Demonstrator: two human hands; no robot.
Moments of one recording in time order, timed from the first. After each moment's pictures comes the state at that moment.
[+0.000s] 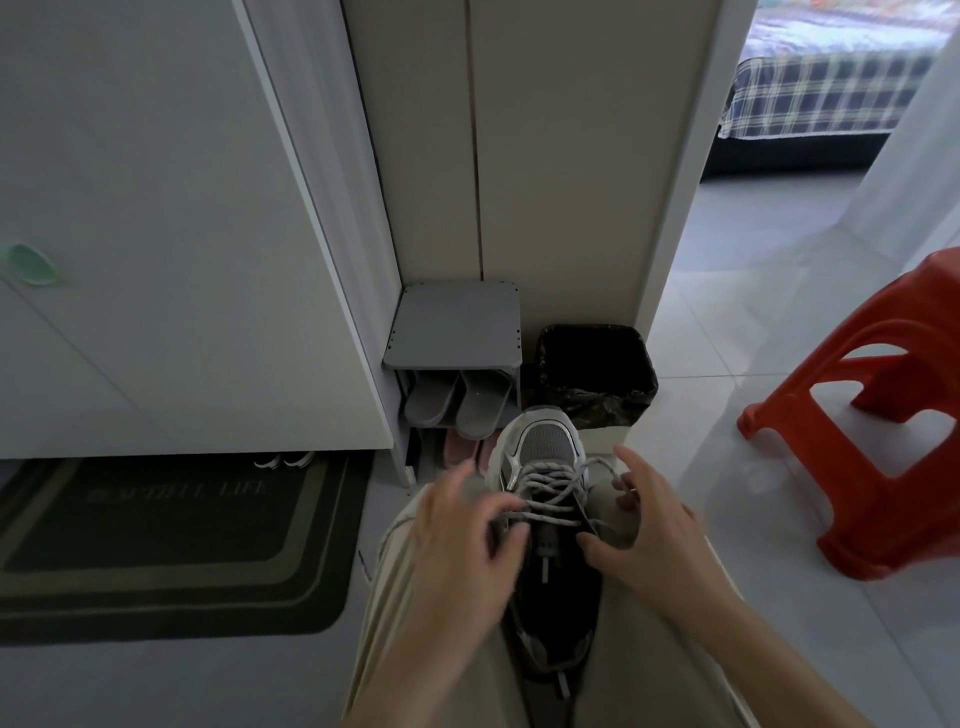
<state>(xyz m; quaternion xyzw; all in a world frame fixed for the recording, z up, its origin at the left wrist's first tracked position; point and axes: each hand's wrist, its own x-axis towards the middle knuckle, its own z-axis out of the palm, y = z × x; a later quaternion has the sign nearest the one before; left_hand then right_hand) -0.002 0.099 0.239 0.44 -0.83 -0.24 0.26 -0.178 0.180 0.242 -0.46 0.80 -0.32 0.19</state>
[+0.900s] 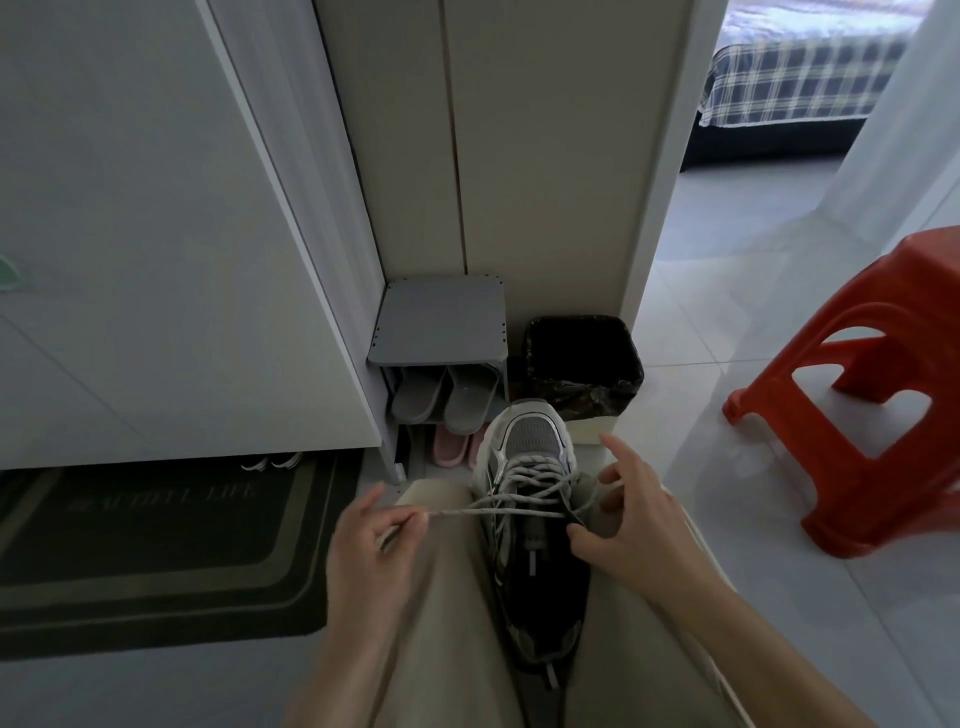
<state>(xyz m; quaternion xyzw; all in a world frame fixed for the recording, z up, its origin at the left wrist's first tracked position) 0.040 0.073 0.236 0.56 -0.69 -0.35 0.29 -0.180 0.178 0.239 -0.46 0.80 -0.33 0.20</state>
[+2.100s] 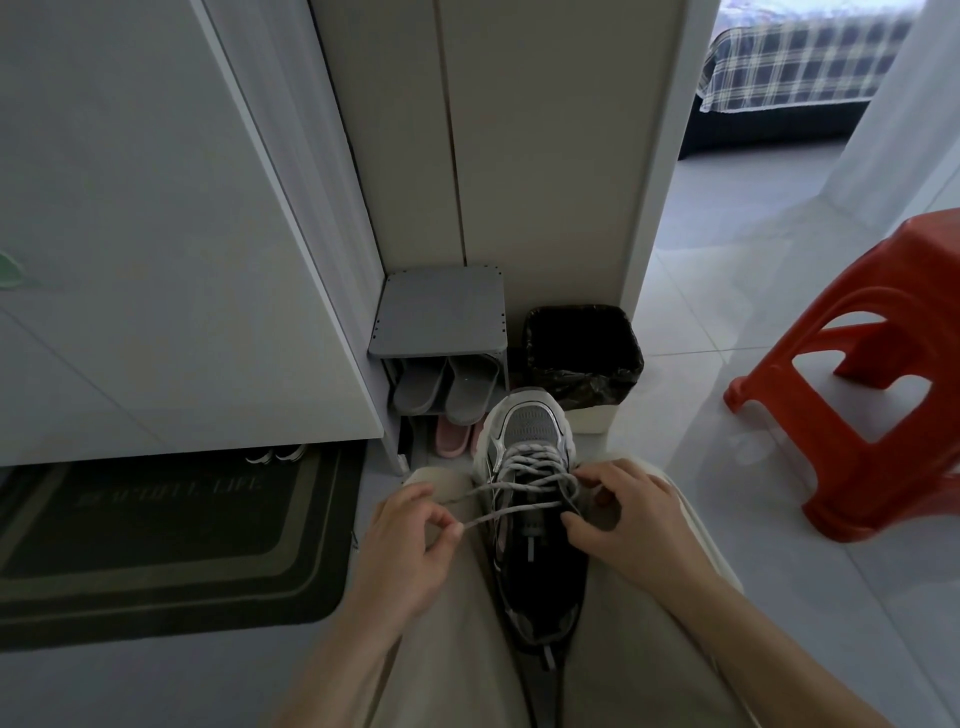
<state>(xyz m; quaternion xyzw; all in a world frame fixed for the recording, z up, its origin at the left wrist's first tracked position) 0.033 0.077 0.236 0.49 -0.82 -0.28 0.12 -0.176 0.182 0.233 -0.50 0.80 -0.31 0.15</state>
